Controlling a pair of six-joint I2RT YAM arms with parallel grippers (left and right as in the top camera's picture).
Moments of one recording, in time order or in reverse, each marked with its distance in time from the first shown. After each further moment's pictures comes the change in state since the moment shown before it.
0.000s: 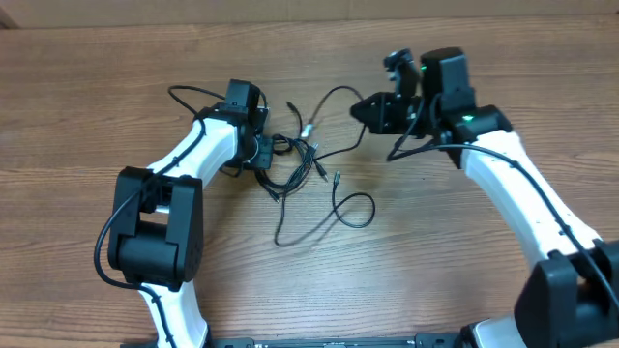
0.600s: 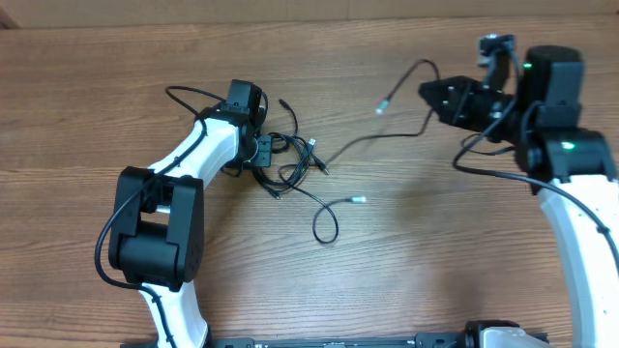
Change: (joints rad) left arm -0.006 0.000 0.000 0.000 -0.056 -0.064; right arm -0.254 -0.295 0.044 -0.215 -0.026 0.075
